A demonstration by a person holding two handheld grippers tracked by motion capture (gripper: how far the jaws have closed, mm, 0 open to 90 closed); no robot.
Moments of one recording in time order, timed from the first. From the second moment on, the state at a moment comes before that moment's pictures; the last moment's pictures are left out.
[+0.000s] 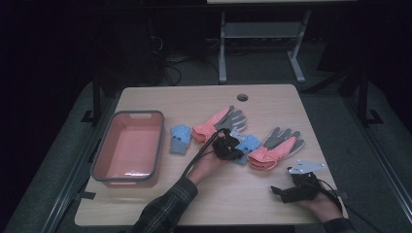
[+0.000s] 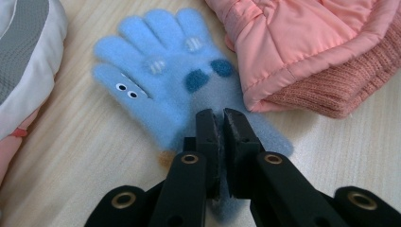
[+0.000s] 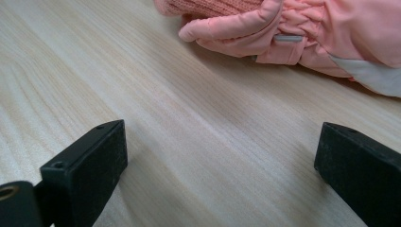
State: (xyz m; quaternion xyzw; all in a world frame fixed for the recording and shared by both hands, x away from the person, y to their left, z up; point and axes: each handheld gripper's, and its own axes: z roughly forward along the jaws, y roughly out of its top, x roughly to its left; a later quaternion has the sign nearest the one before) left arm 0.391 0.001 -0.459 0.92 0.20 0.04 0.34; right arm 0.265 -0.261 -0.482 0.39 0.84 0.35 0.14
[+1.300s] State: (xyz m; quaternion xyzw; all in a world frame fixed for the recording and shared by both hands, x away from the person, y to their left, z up) left arm 0.295 0.067 -0.433 0.91 0.16 -0.02 0.39; right arm 0.265 -0.261 -0.482 0.39 0.84 0.35 0.14
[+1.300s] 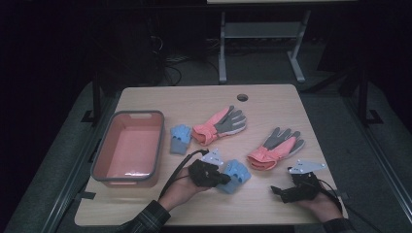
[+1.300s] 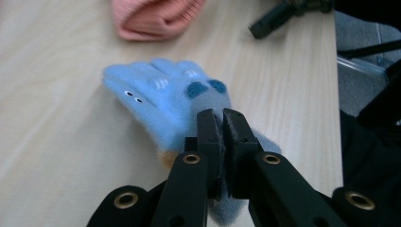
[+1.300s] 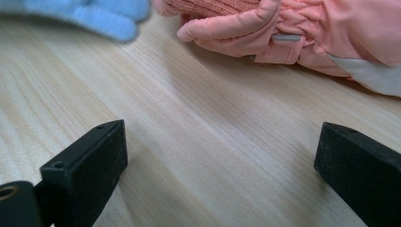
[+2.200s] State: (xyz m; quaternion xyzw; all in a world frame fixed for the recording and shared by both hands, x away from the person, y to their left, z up) left arm 0.311 0.088 -0.431 0.89 0.22 0.02 0.39; right arm 0.266 -0.261 -0.482 0.39 0.84 0.35 0.14
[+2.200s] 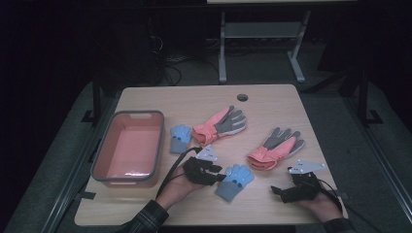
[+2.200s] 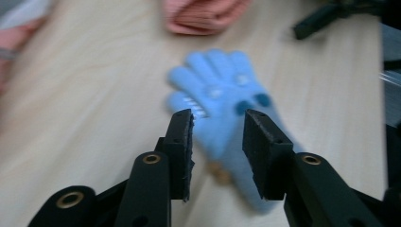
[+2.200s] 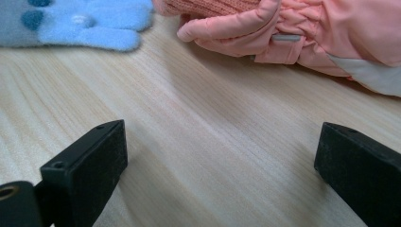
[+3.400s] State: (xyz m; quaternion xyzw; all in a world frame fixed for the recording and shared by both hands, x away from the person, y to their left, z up) left arm 0.391 0.123 -0.441 0.84 0.43 0.22 0.26; right arm 0.265 -0.261 -0.482 0.39 0.84 0.35 0.14
